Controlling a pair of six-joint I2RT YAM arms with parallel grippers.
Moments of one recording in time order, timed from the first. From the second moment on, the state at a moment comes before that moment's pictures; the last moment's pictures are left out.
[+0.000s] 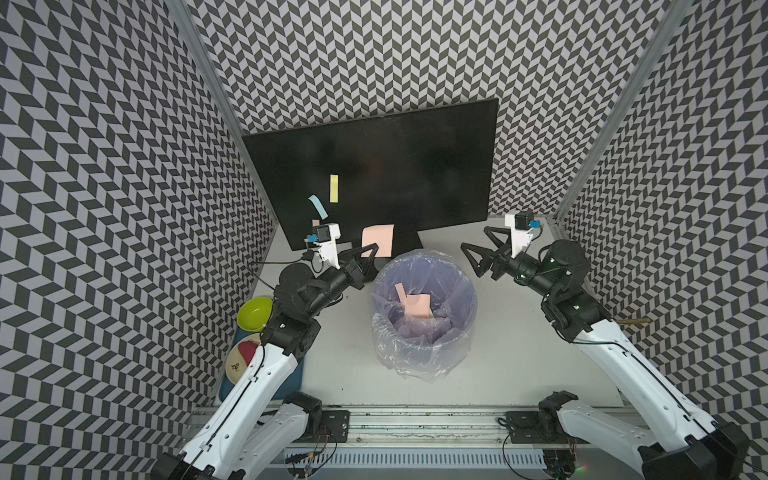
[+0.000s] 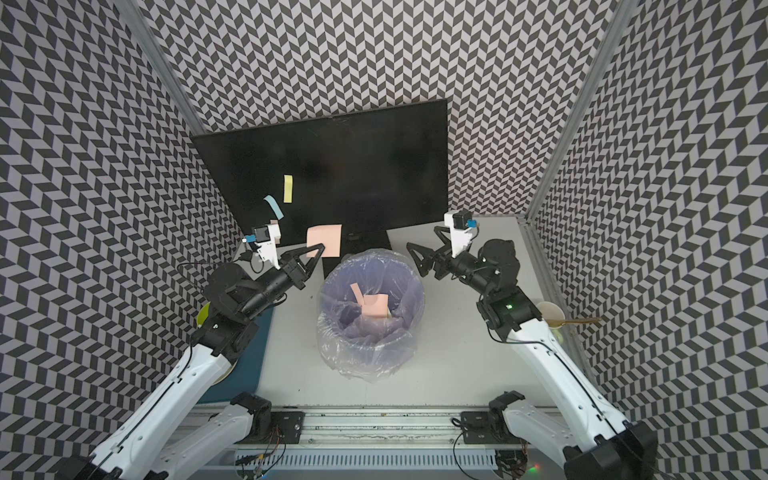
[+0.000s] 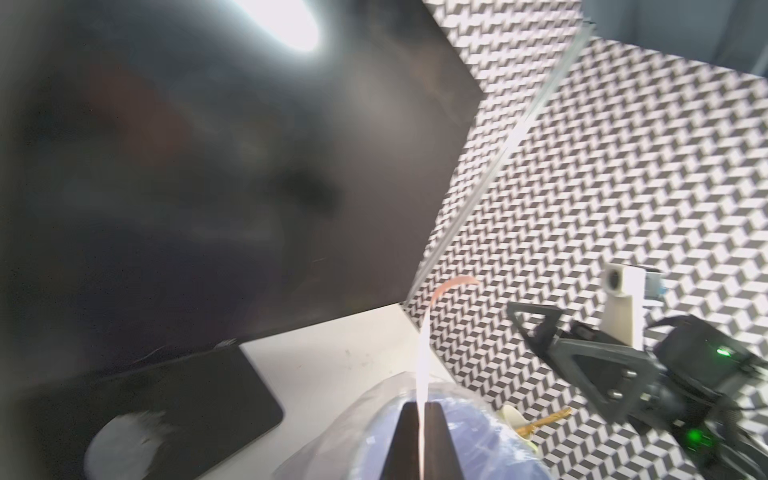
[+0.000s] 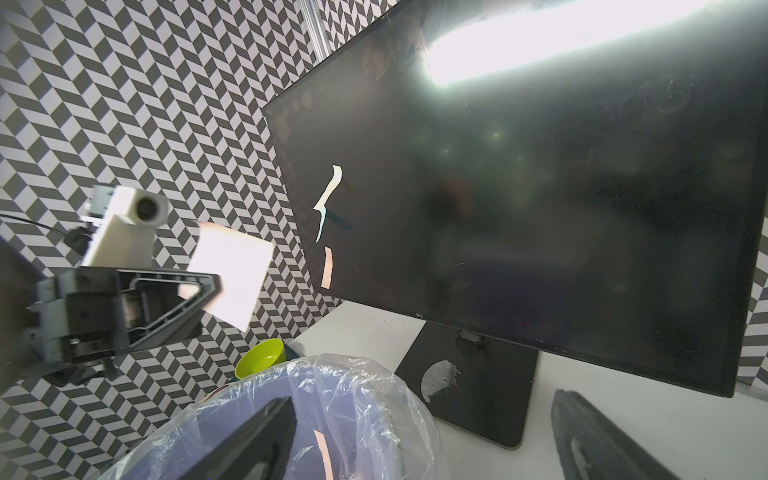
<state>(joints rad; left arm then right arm) -0.41 0.88 0.84 0.15 0.40 -0.56 0.38 1.04 0.96 0.06 -0.42 0.22</state>
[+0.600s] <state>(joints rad) -0.77 1.04 1.04 -0.18 0.15 -0.11 0.38 1.04 0.96 0.06 -0.39 0.21</state>
